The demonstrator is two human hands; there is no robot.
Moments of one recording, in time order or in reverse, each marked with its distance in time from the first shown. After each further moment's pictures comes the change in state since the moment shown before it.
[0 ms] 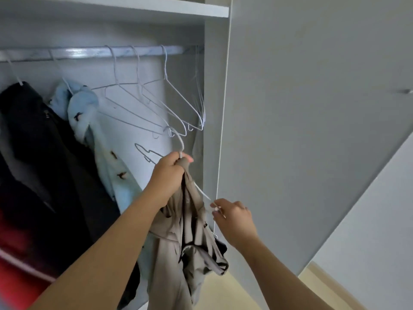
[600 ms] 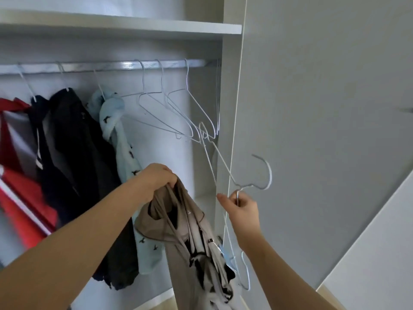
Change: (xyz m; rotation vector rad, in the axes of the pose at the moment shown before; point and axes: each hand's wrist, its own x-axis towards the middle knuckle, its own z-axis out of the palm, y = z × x) left_hand -0.005 0.019 -0.012 0.161 0.016 -0.469; right_hand 0.008 0.004 -0.047 0.928 0.056 0.137
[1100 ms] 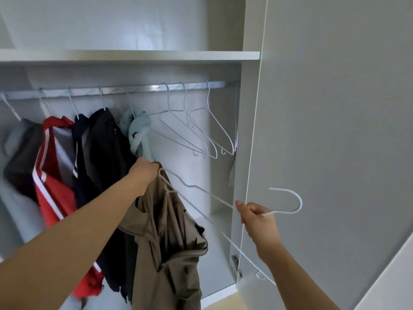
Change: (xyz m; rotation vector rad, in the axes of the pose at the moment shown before) left_hand 0.015 -0.001 -0.063 0.048 0.381 0.091; right_hand 0.012 -0.012 -0.005 -0.029 -0.050 0.034
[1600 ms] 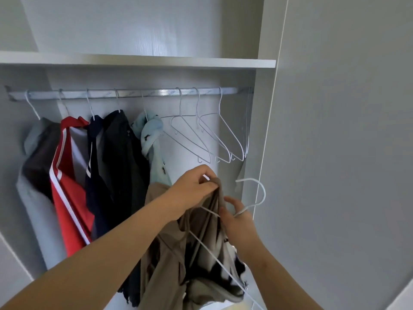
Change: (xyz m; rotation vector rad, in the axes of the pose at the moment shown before) left_hand -0.079 0.021 0.023 -0.197 -0.379 0.397; right_hand -0.005 -0.007 0.059 -0.076 -0.213 -0.014
